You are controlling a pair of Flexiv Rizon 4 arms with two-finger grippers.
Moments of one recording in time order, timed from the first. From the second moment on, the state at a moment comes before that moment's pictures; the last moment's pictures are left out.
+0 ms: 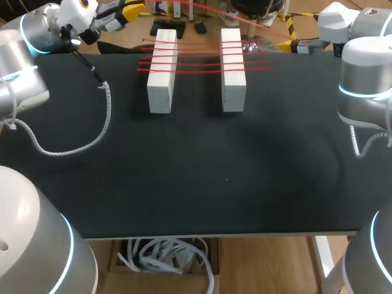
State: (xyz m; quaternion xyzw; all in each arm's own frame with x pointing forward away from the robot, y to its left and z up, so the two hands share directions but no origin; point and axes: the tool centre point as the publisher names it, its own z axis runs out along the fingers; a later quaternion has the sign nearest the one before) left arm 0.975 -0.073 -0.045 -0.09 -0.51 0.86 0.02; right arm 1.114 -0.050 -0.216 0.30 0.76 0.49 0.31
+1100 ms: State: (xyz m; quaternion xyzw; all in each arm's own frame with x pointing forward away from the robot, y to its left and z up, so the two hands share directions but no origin) left arm 0.974 -0.072 -0.043 -0.09 -0.51 0.85 0.01; right arm 1.114 -0.050 -0.216 0.30 0.76 0.49 0.31
